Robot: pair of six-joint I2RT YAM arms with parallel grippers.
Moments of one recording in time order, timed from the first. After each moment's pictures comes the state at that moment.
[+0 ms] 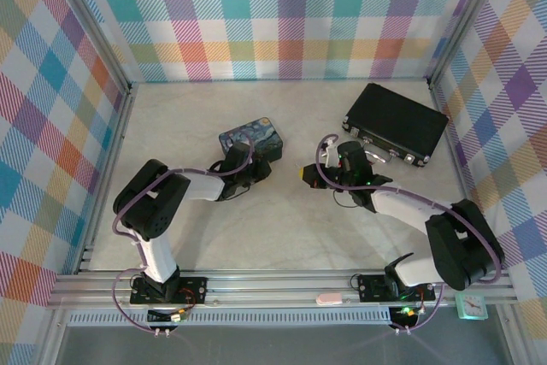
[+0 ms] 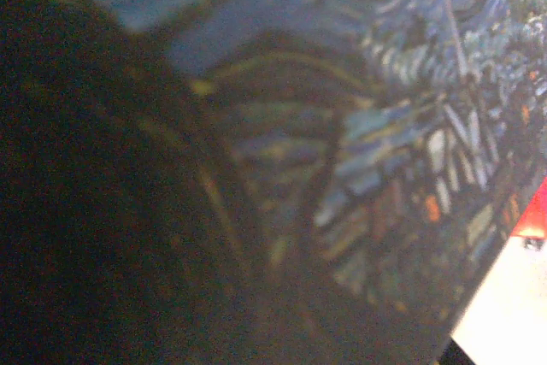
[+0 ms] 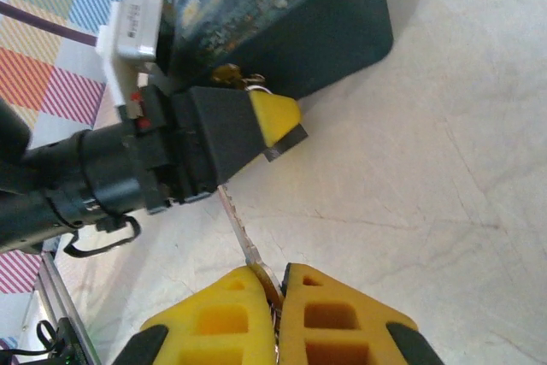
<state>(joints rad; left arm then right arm) -0.55 1.81 0.79 0.34 0.13 -0.89 0.50 1.38 0.62 0.16 -0.46 0.64</state>
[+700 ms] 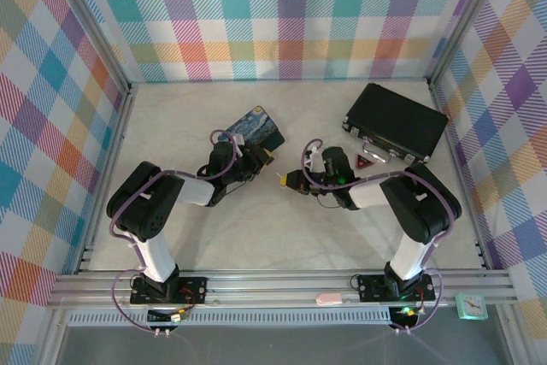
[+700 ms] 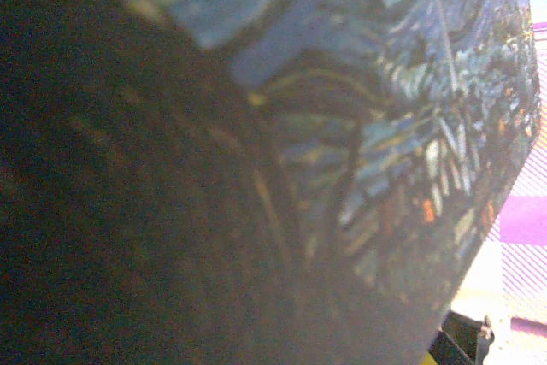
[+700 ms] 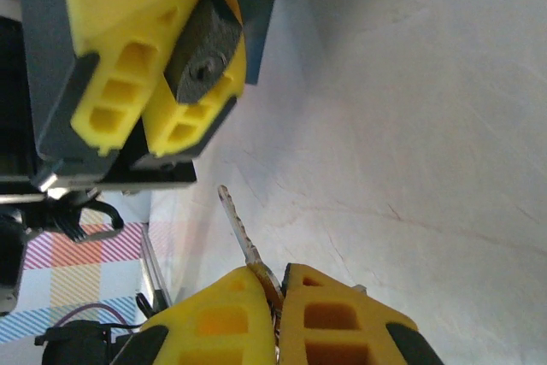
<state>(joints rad) -0.48 1.78 0.68 0.74 0.36 -1.24 0.54 1.75 0.65 0.59 -0.67 0.91</state>
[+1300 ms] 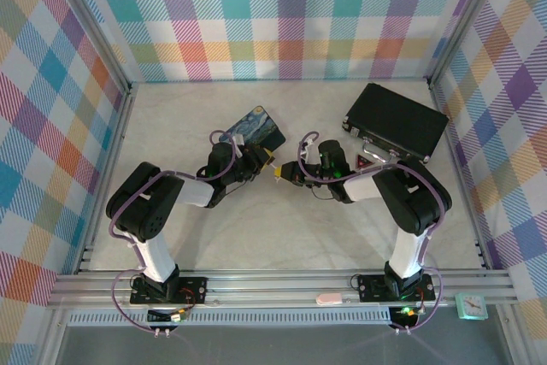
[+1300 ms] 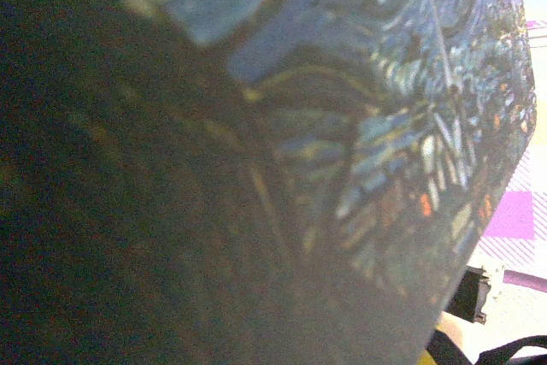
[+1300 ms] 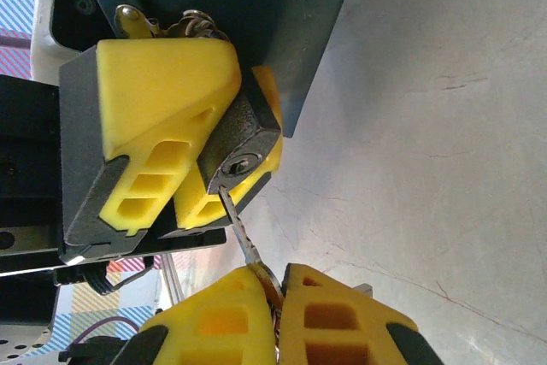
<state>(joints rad) -0.48 1.78 0.67 0.79 0.38 -1.27 0.54 1.82 0.72 0.65 -0.70 0.94</state>
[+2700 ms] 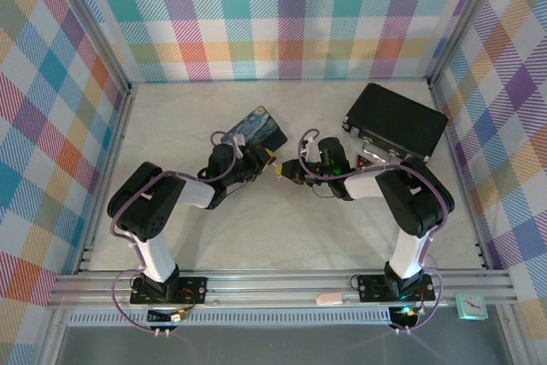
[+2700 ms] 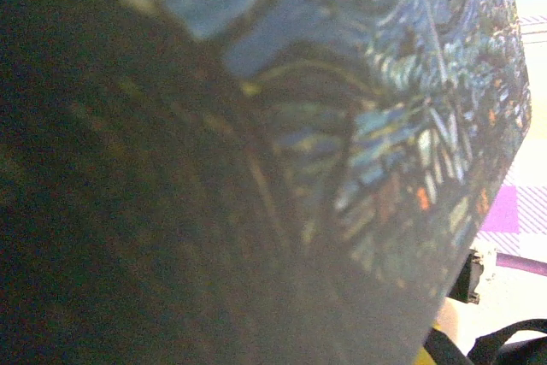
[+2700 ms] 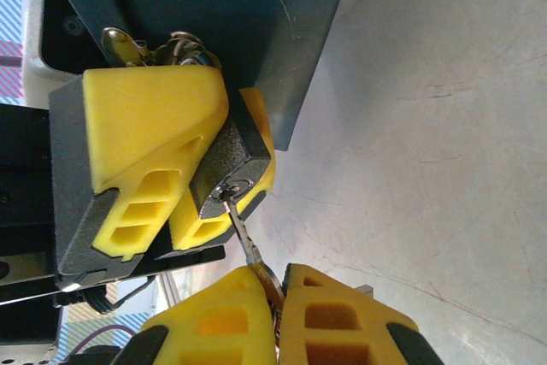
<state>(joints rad) -0.50 1.79 0.66 0.83 0.38 -1.29 0.54 1.80 0.76 0.55 -0.68 0.92</state>
